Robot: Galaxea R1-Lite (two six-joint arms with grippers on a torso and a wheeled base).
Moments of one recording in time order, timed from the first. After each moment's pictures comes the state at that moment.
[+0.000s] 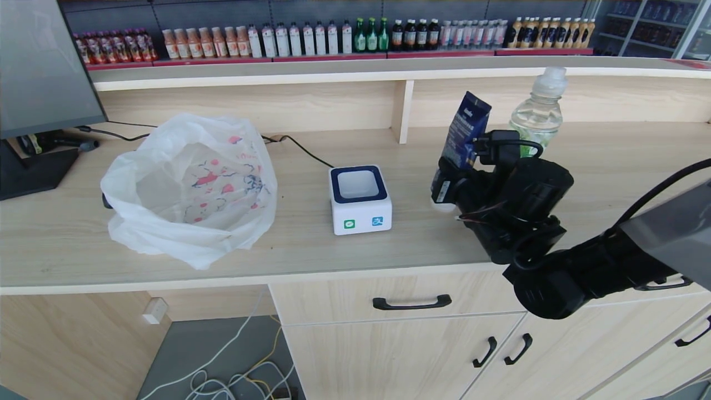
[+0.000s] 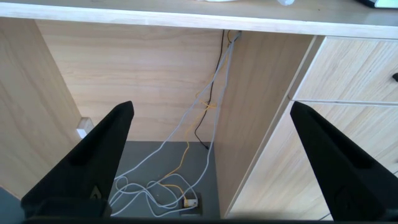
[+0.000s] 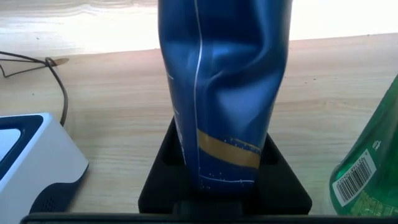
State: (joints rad) left arm 0.00 0.00 0.00 0.00 0.00 0.00; right arm 0.48 2.07 -1.03 -1.29 -0.35 -0.03
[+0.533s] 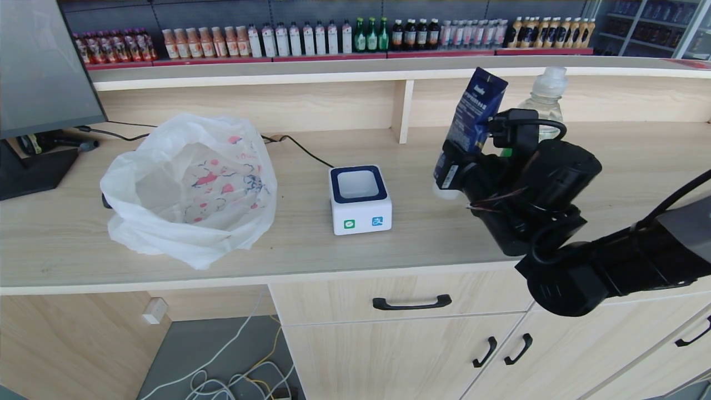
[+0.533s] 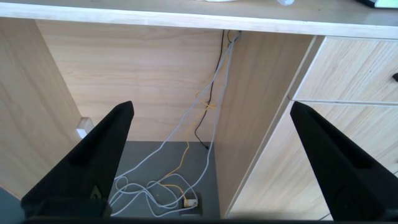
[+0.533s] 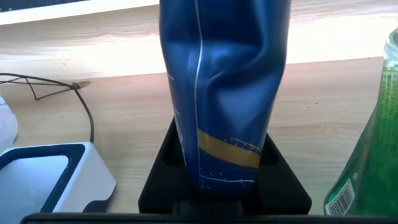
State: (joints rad) left arm 0.00 0.00 0.00 0.00 0.00 0.00; right arm 0.51 1.99 -1.03 -1.29 -0.33 -0.03
